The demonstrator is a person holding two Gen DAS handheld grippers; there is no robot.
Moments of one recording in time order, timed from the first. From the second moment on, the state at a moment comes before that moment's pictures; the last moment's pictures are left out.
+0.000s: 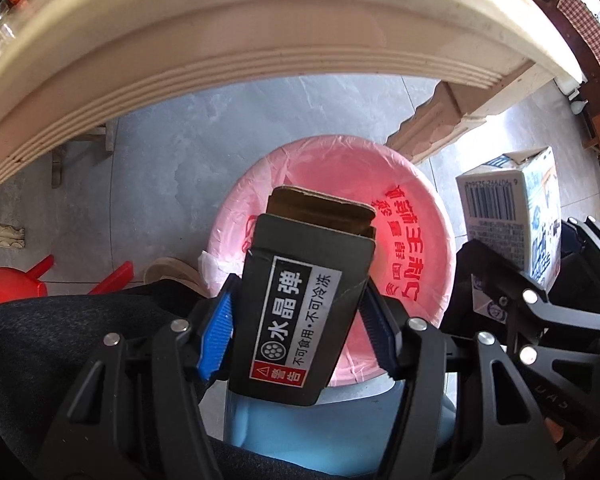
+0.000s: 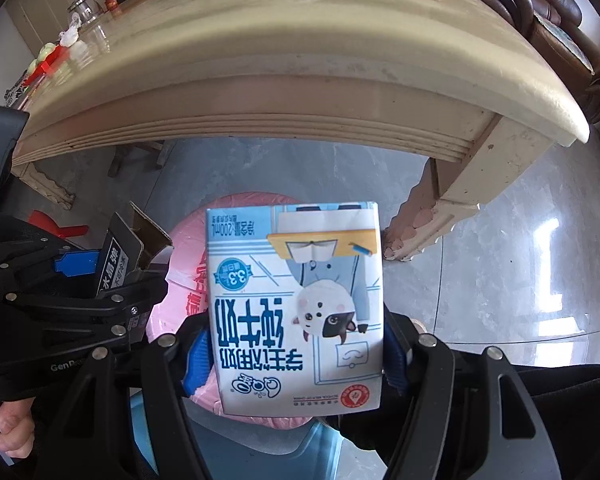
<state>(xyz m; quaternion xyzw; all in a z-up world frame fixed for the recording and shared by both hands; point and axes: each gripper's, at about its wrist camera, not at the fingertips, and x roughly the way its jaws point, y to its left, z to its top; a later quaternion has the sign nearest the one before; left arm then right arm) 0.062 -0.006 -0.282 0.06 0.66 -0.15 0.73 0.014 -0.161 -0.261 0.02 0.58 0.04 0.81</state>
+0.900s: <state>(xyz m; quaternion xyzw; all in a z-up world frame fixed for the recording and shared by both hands) 0.099 -0.013 -0.392 0.05 0.76 -0.12 0.64 0.040 -0.168 -0.357 0.04 0.66 0.05 0.75</state>
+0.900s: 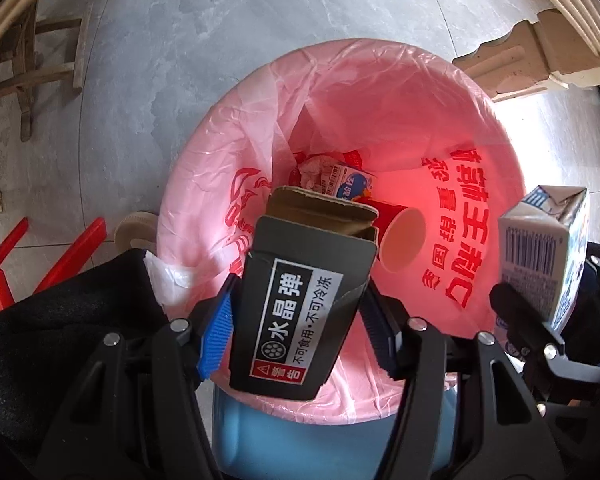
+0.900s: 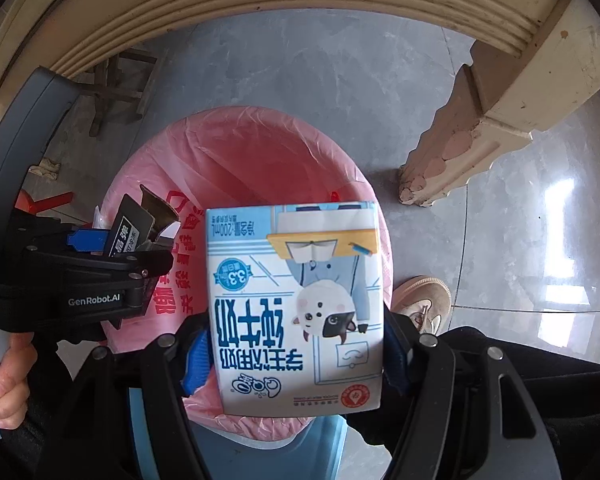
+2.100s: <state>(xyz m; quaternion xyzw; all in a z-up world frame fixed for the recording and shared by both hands) 0.101 -0.010 -0.387 0.07 0.75 -0.10 0.65 0.043 -0.158 -0.364 0.03 0.67 0.07 0.74</state>
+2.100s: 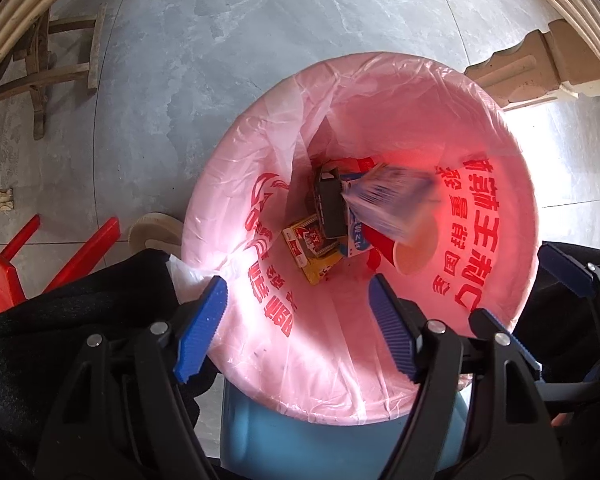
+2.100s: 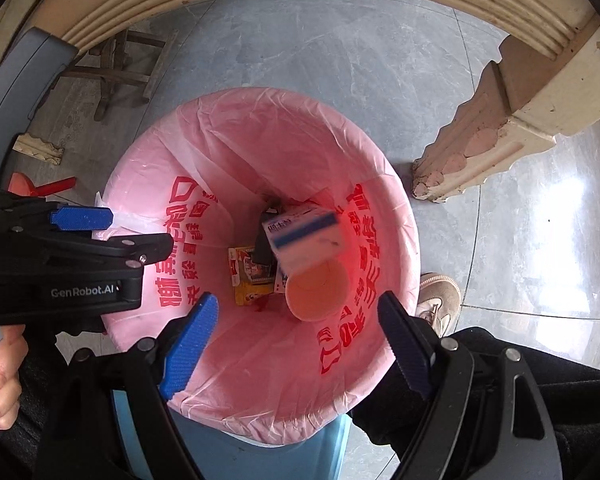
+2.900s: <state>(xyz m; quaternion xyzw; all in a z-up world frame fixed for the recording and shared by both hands) 0.064 -0.026 -0.281 0.10 0.64 -0.07 0.76 0.015 -0.180 -0.274 0.04 0.58 0.00 0.81</state>
